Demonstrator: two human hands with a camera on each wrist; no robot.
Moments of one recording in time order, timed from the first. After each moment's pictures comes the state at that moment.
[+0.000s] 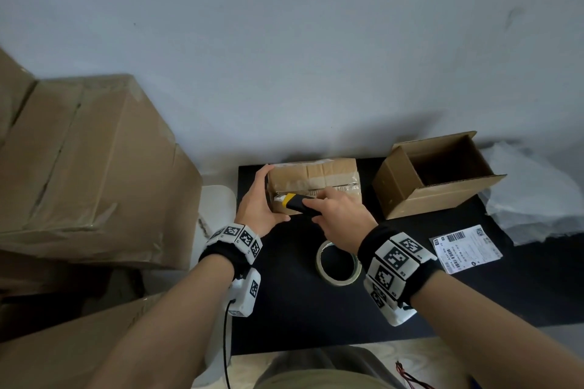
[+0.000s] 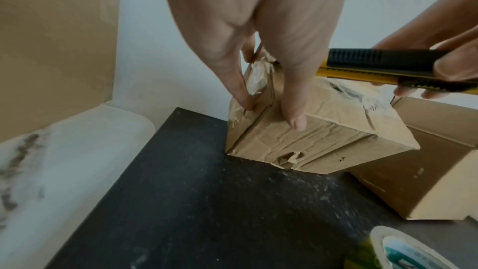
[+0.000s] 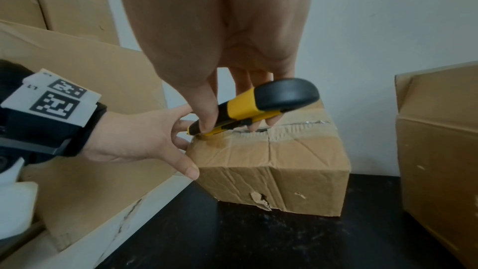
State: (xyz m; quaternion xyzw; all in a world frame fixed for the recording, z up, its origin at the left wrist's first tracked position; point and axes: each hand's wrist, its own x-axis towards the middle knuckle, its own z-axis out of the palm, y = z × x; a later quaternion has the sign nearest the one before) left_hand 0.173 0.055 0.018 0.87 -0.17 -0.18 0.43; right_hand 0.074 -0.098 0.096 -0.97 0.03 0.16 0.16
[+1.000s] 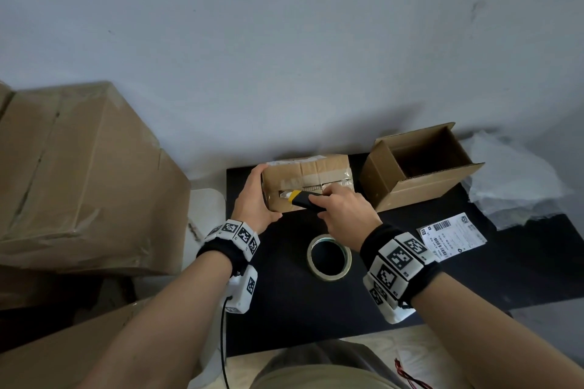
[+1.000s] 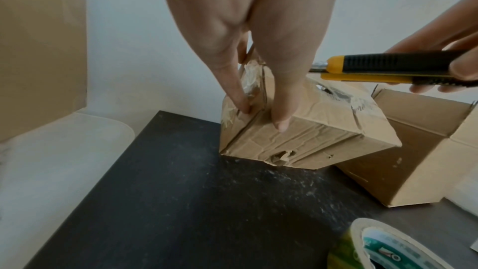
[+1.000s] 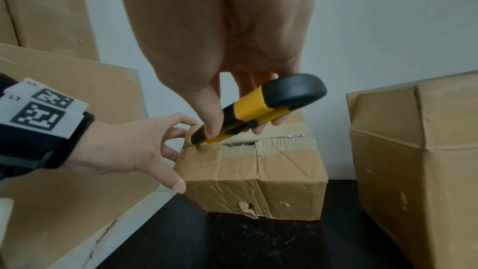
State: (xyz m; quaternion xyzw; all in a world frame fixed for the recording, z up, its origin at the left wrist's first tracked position) left_hand 0.172 0.040 0.019 0.89 -0.16 -0.18 0.39; right_hand 0.056 -0.115 0.100 -0.97 0.08 0.14 0.15
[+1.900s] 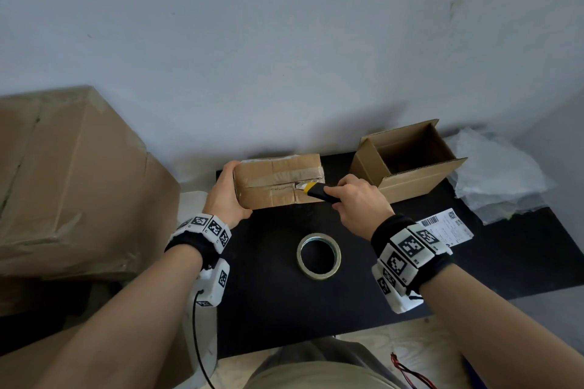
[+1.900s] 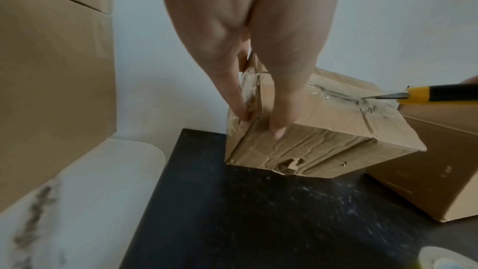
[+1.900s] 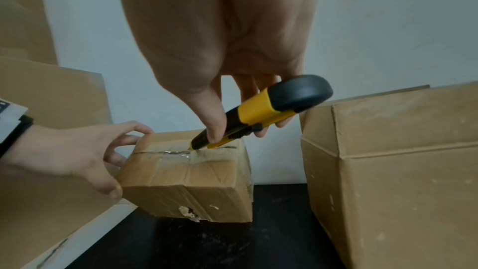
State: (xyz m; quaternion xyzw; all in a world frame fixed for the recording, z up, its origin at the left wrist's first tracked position) left_hand 0.194 0.060 0.026 0.90 -0.19 -0.17 0.37; right_hand 0.043 -0.152 0.103 -0.97 0.14 0.14 0.15
